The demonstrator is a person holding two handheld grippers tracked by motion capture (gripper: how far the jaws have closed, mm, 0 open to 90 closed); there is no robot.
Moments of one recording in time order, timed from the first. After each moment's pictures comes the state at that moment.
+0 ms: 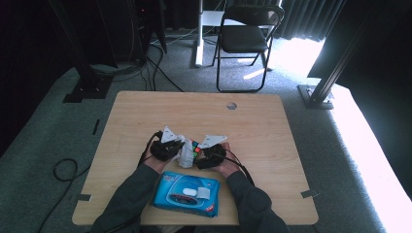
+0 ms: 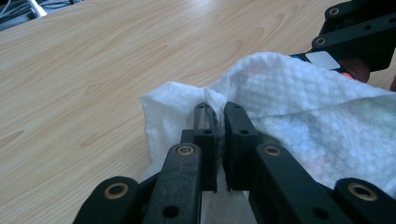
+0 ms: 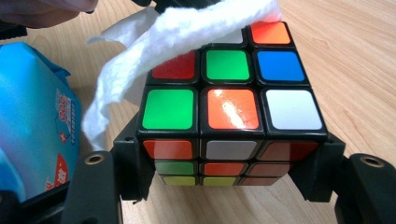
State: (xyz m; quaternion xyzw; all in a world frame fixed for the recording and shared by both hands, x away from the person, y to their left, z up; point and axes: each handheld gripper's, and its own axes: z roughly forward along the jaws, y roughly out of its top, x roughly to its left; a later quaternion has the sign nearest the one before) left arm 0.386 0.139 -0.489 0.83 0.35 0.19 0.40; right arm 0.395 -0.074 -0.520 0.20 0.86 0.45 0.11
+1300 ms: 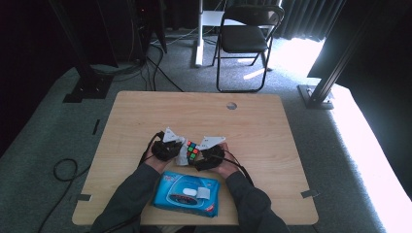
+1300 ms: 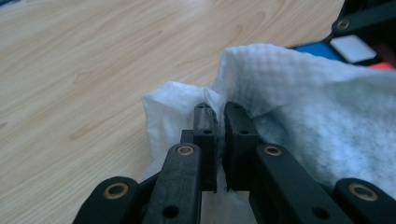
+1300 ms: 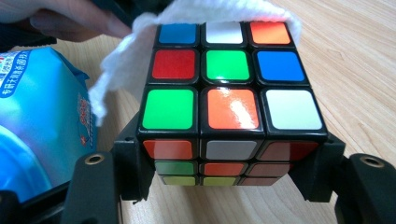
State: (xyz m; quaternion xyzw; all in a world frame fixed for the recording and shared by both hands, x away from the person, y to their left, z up) left arm 0.392 0.138 -0.500 0.84 0.35 0.18 0.38; right arm 0.390 -0.069 -0.517 0.18 0.86 0.46 0.10
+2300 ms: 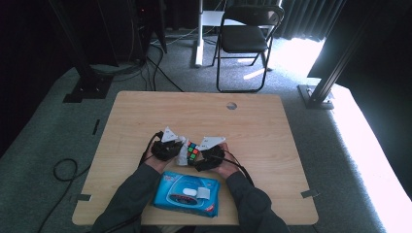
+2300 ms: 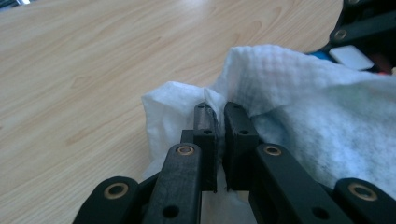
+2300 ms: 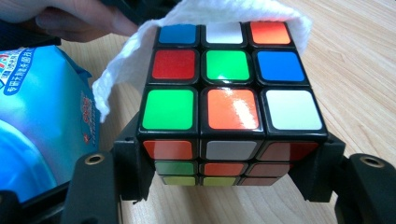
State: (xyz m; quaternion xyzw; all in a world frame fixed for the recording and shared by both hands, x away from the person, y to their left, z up) left arm 0.392 0.140 -0.500 0.83 0.35 0.17 0.40; right arm 0.389 -0.069 -0.515 0.18 0.87 0.45 0.10
